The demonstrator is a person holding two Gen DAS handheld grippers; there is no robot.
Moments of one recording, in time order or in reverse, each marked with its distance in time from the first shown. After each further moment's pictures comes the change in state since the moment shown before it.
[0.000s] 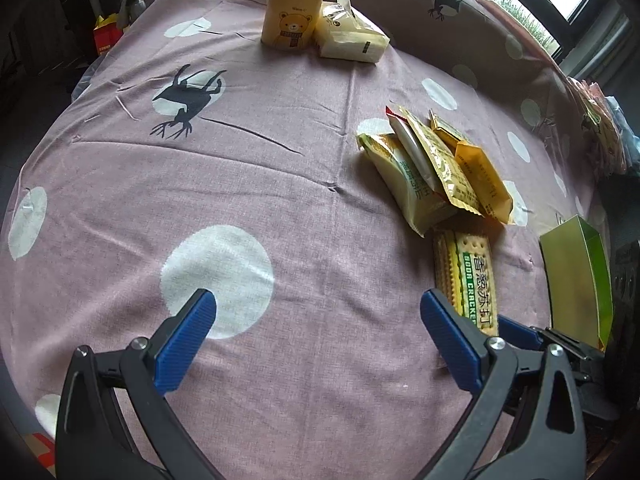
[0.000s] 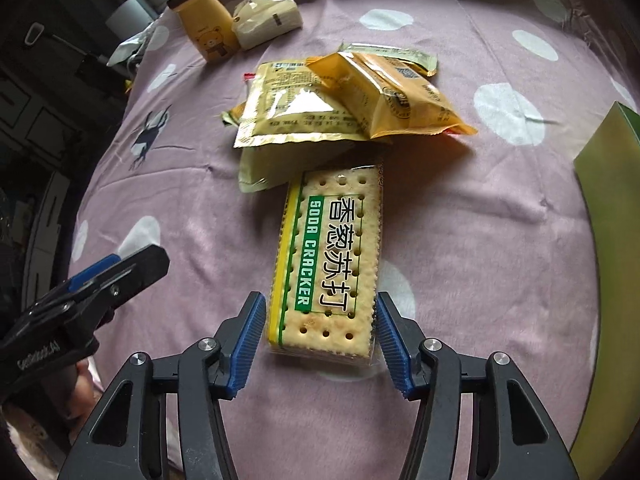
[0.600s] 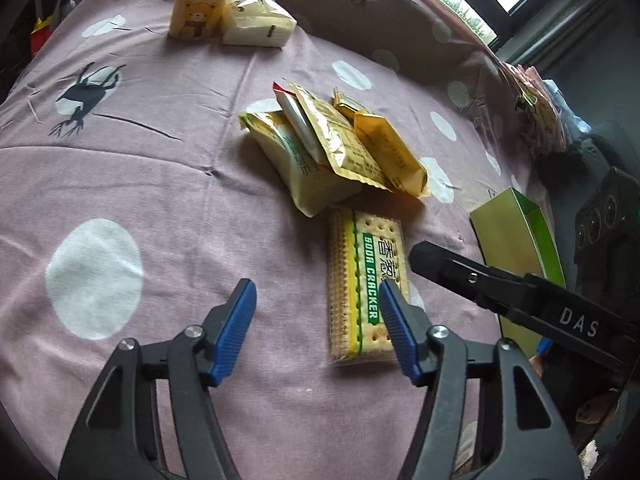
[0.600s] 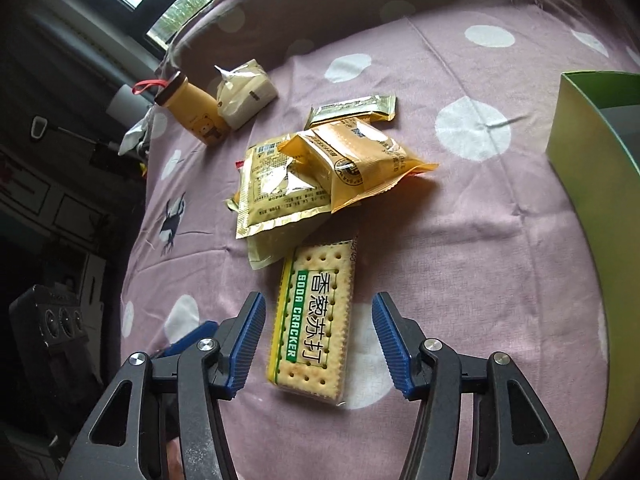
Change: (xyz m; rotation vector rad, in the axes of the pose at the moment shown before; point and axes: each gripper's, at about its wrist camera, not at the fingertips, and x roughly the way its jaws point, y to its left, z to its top) left arm 0.019 -0.049 -0.015 0.089 0.019 -0.263; right arm -0.024 -0.030 0.009 0.210 -0.178 0.146
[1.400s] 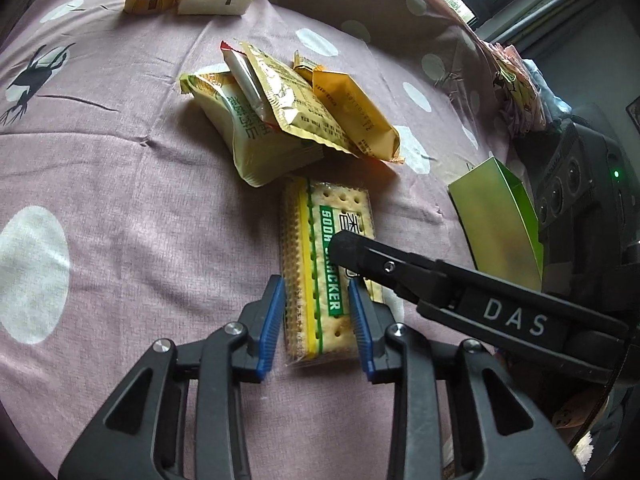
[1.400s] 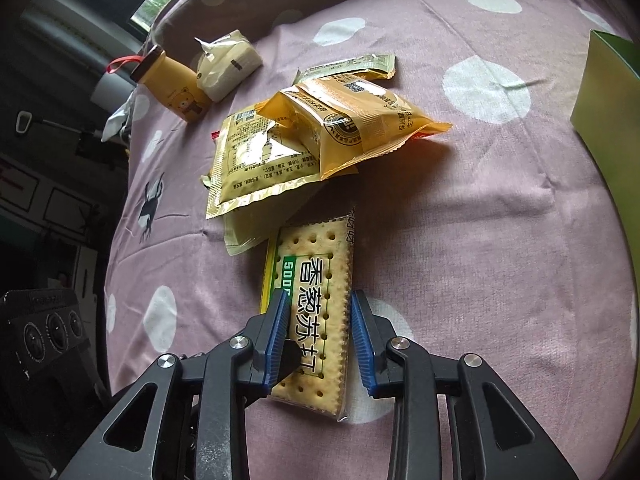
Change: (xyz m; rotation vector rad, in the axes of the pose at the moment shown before) left arm 0.022 -0.011 -0.007 0.034 0.060 -0.097; right arm 0.032 -0.005 -0.003 0.027 0.070 -0.024
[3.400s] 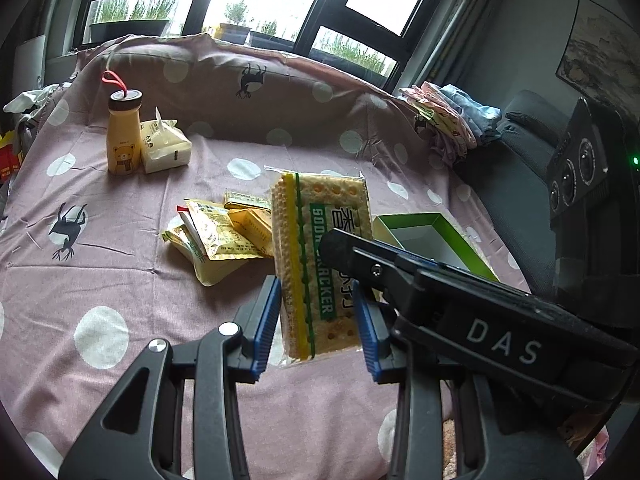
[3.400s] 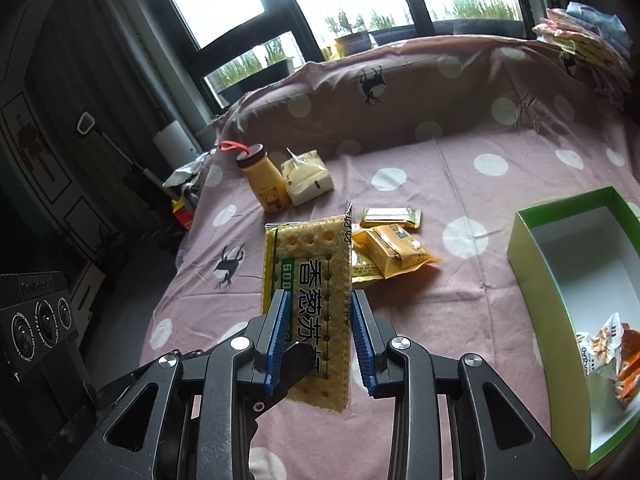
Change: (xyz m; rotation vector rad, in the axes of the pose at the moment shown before) left arm -0.112 -0.087 -0.016 0.262 -0.307 -0.021; right arm -0.150 0.067 -0.044 -0.194 -0.394 -0.002
